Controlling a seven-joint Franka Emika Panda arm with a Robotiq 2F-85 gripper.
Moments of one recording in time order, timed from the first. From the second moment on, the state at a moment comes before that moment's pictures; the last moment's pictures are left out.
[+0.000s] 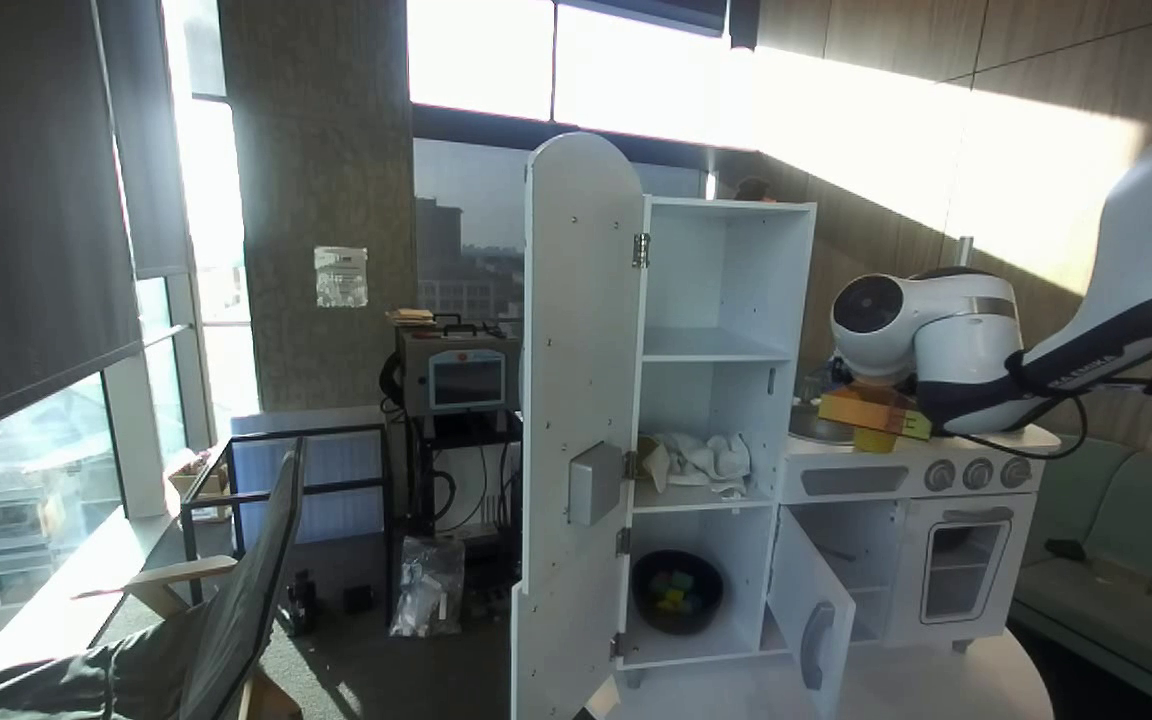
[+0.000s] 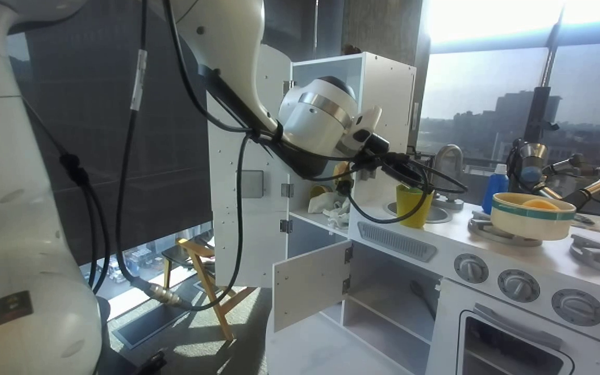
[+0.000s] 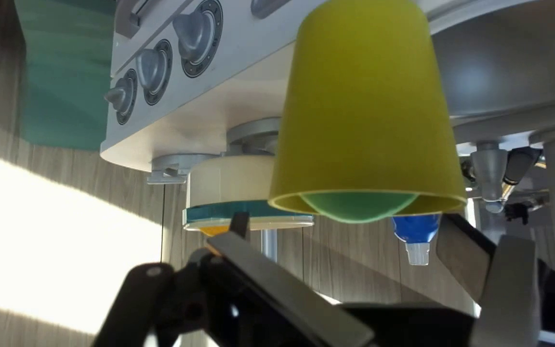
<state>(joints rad) -0.22 -0.13 -0.12 -2.21 -1.48 2.47 1.84</state>
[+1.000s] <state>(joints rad) -0.15 -0.31 -0.23 -2.24 -0.43 2.57 0.89</state>
